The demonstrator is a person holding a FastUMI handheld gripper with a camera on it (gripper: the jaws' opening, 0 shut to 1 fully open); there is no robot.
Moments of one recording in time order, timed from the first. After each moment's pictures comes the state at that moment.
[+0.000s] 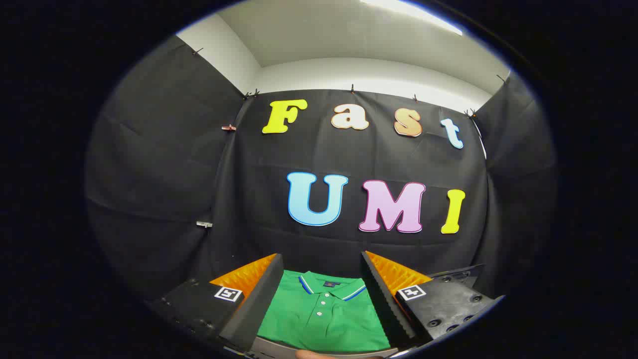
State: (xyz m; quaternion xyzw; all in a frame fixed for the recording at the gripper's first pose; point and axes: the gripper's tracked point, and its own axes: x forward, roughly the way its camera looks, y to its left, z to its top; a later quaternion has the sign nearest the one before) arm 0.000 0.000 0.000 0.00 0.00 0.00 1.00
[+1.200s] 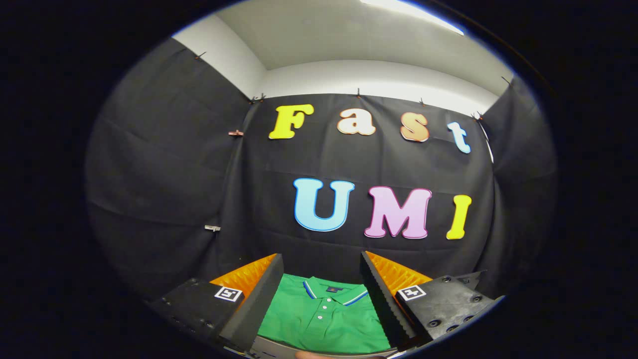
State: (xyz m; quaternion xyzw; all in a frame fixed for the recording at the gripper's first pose) arm -0.006 -0.008 0.026 0.01 0.00 0.01 1.00
